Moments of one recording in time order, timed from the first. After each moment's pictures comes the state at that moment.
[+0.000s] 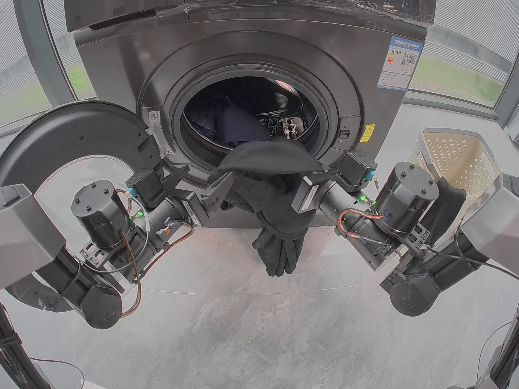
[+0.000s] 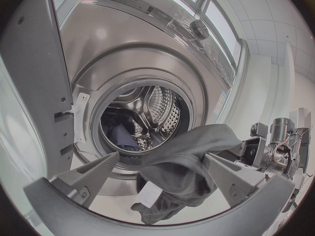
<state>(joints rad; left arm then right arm) -0.47 1.93 -0.60 -1.55 -0.05 -0.20 0.71 2.03 -0.89 -1.44 -0.16 0.09</state>
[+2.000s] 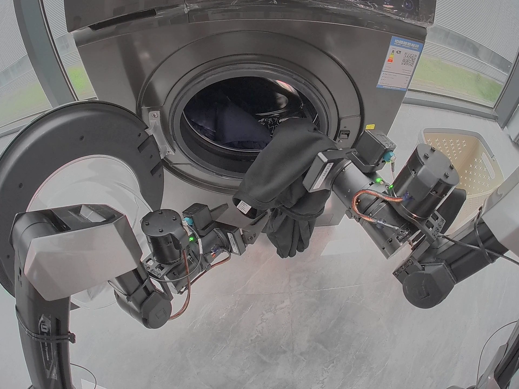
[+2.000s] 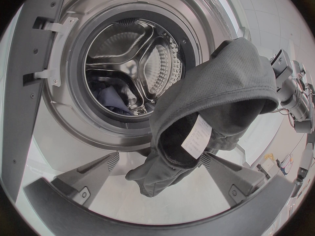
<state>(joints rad) -0.50 2.28 -0.79 -1.55 -0.11 -0.21 0.70 1.96 -0.91 -1.44 -0.17 0.09</state>
